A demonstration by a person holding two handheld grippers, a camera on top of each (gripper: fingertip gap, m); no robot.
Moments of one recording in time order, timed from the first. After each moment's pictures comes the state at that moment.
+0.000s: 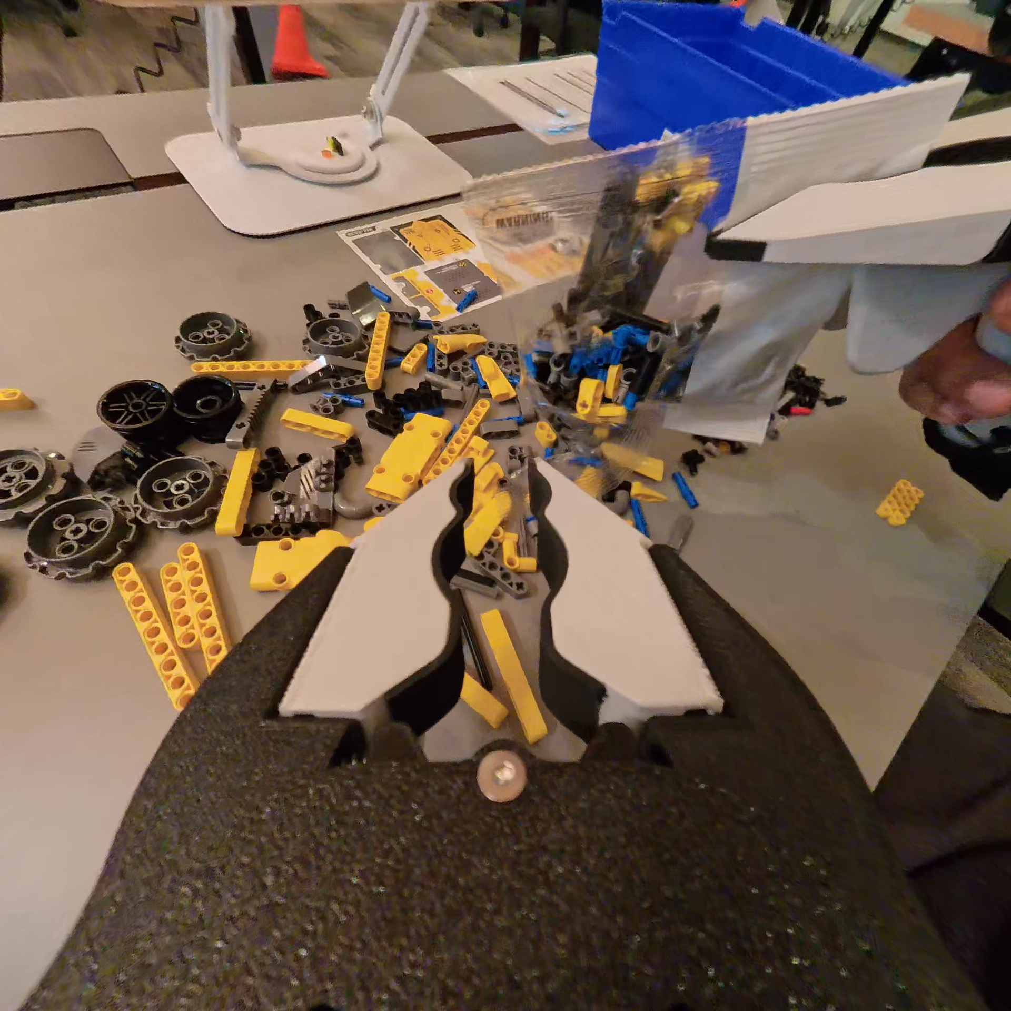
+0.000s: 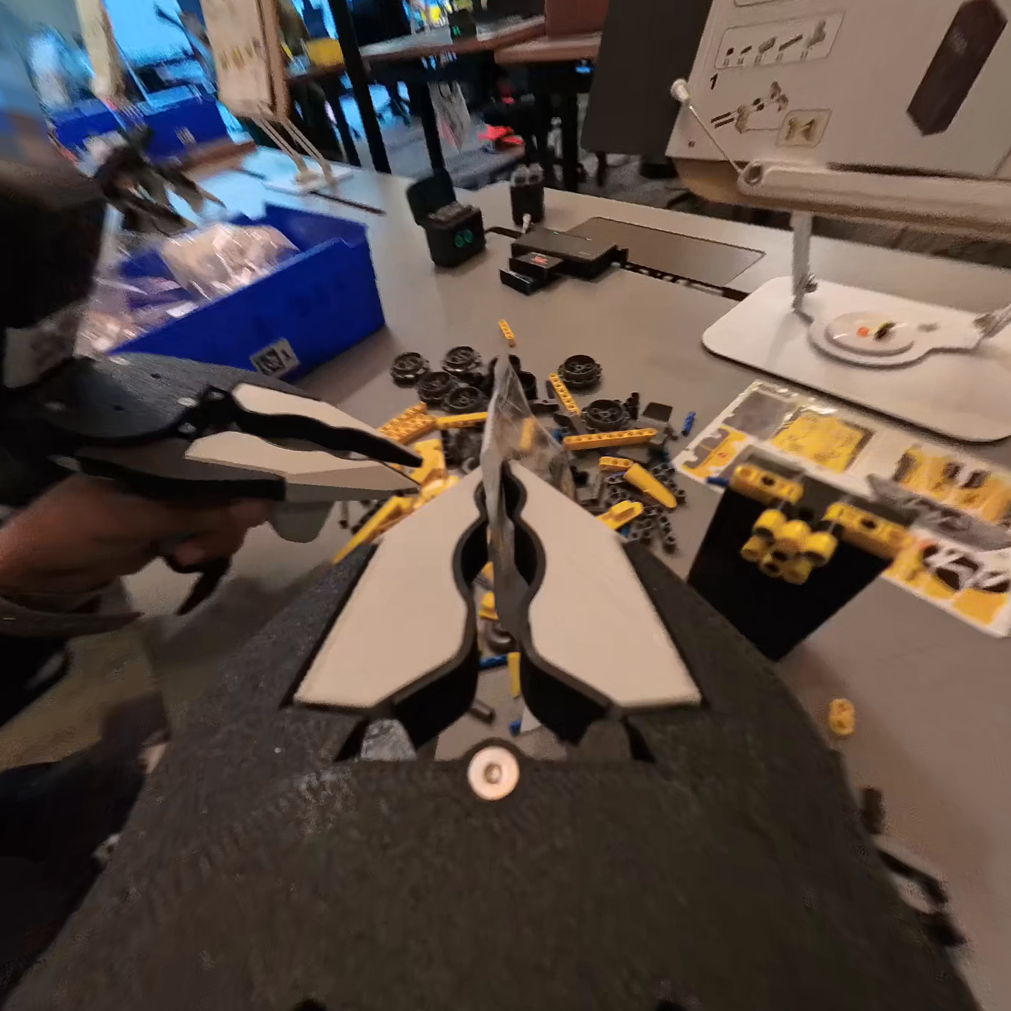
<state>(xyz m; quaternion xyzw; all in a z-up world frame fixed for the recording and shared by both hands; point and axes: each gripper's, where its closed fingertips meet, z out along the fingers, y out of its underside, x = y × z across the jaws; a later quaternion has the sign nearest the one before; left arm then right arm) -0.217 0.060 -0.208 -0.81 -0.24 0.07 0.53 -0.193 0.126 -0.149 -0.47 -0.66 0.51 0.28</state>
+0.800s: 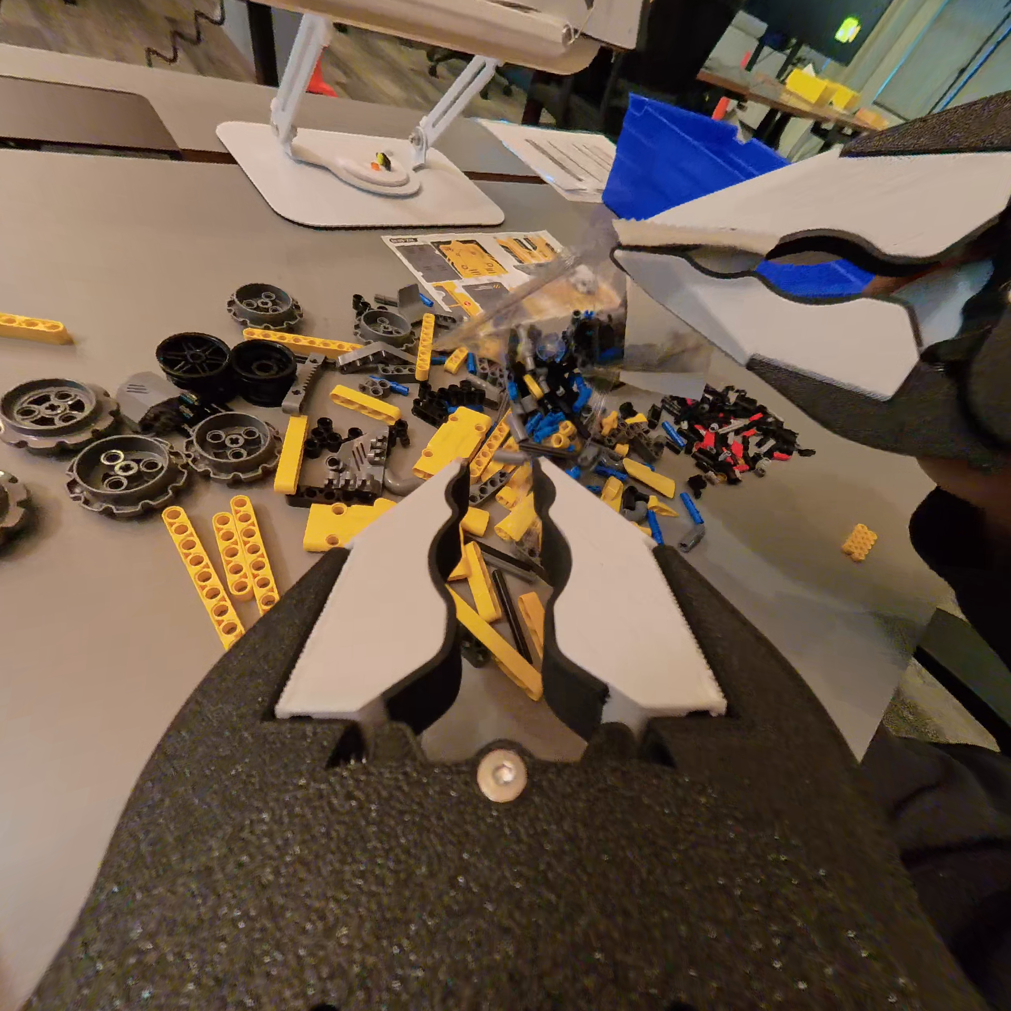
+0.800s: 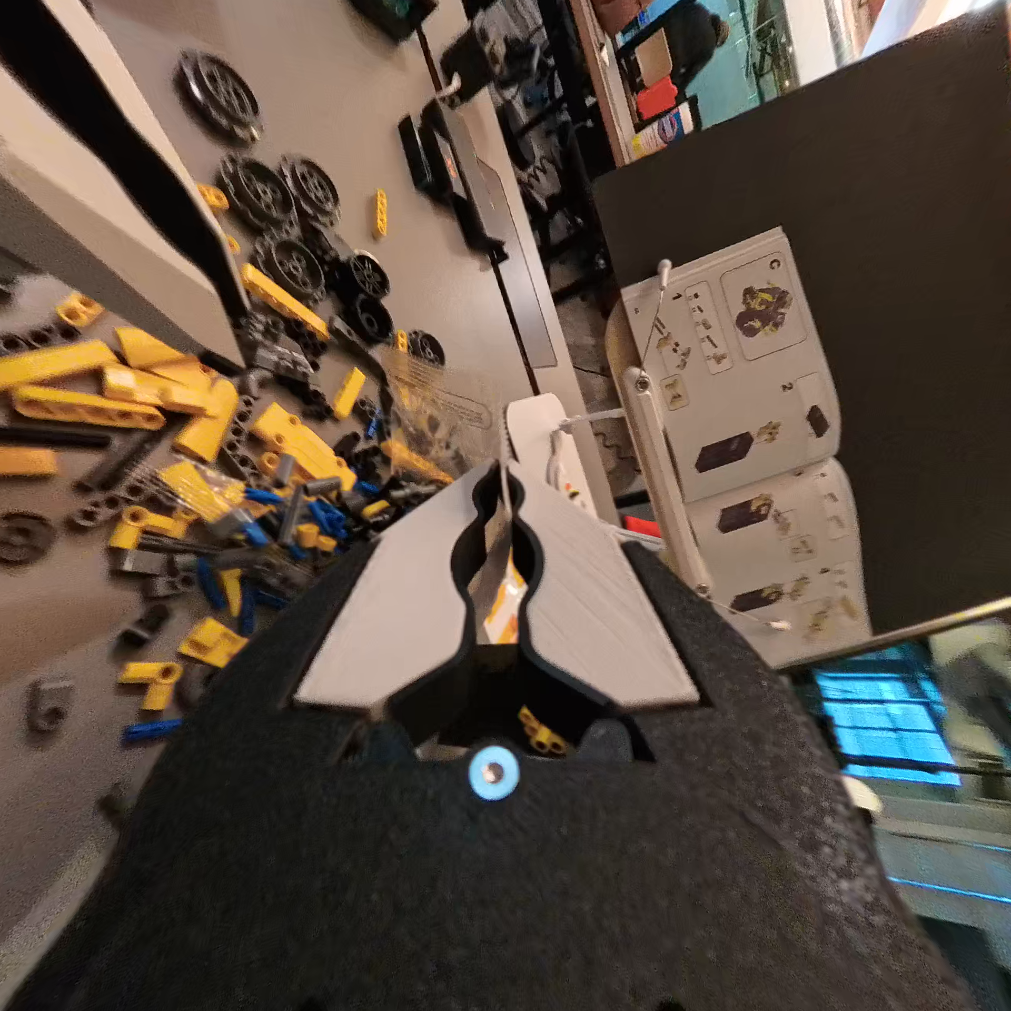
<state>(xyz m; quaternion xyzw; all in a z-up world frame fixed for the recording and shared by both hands) -0.236 0.031 -0.206 -0.77 -0.29 0.02 0.57 -0.252 0.102 -0.153 -0.20 -0.79 0.14 0.57</state>
